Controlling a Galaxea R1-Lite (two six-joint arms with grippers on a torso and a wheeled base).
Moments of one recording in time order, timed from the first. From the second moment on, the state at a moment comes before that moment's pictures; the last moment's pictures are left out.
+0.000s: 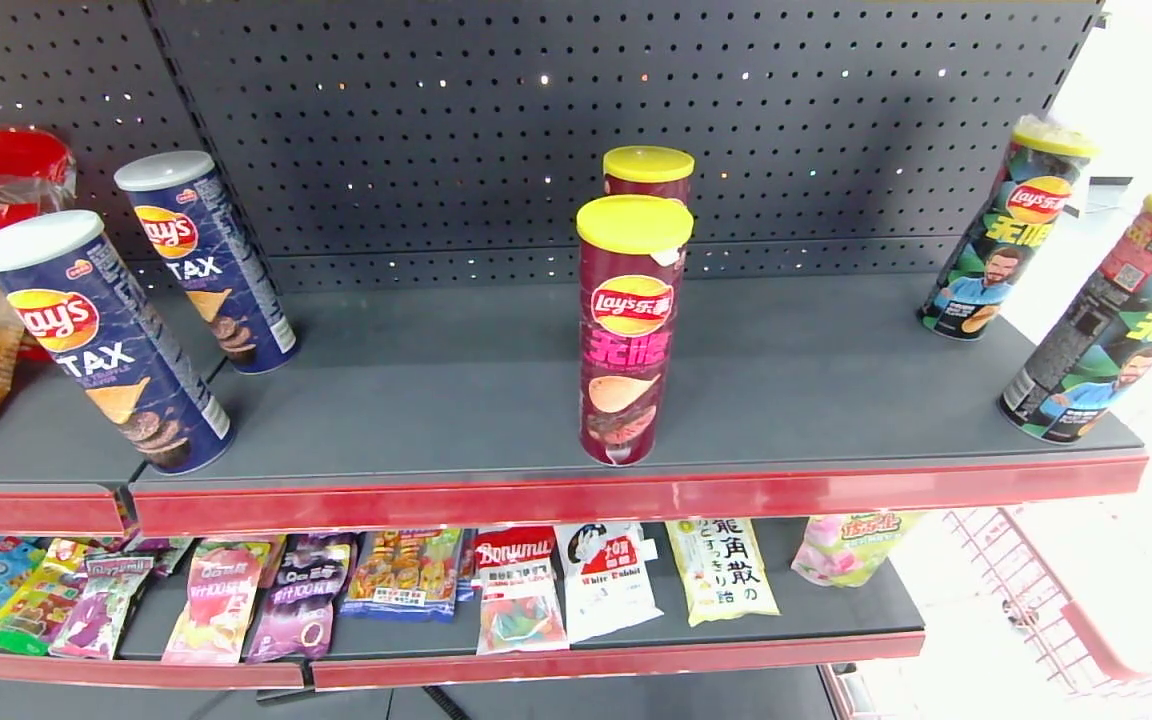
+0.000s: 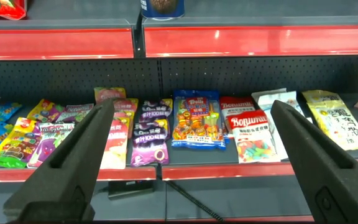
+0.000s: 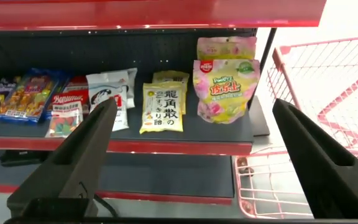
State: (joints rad) left arm 0.01 0.00 0.00 0.00 -0.01 0.00; right arm 0.05 0.07 0.00 0.00 0.04 0.01
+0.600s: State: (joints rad) left arm 0.01 0.00 0.00 0.01 -0.01 0.00; right arm 0.01 0.01 0.00 0.00 -0.03 0.00
